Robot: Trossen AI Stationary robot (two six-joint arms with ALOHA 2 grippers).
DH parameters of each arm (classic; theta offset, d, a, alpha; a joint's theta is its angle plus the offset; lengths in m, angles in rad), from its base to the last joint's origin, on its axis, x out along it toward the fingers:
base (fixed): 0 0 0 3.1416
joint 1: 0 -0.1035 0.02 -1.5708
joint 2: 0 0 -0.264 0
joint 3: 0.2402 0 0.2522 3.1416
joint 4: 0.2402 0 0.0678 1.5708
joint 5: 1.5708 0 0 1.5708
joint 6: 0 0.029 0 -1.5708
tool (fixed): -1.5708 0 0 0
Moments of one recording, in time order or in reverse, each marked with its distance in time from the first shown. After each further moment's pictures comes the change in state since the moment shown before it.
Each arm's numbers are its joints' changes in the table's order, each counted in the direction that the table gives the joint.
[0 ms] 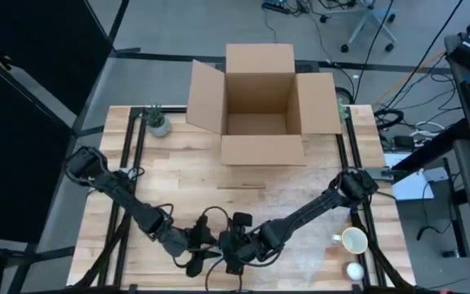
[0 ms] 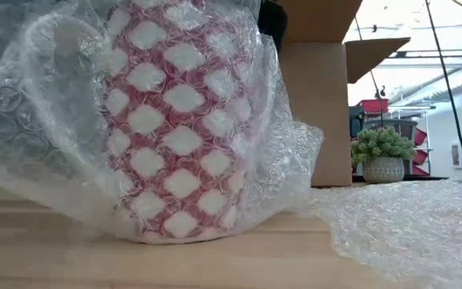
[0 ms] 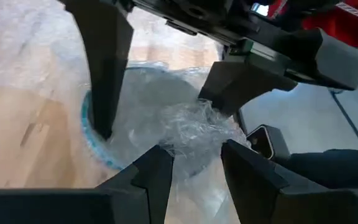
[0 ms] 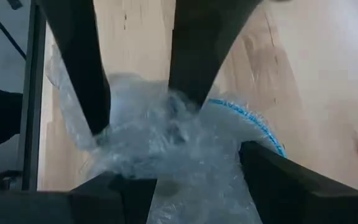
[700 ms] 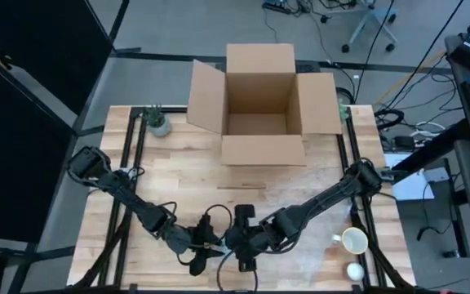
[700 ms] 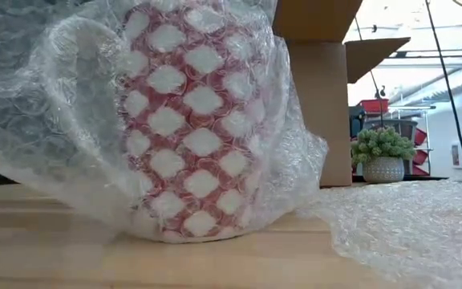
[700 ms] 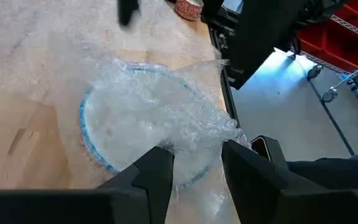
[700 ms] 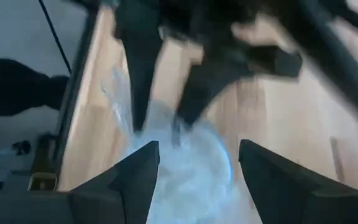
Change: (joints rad) left arm -0.012 -0.021 -0.003 -0.025 -0.015 -0.023; right arm 0.017 0.171 -0.001 0.032 0.076 -0.268
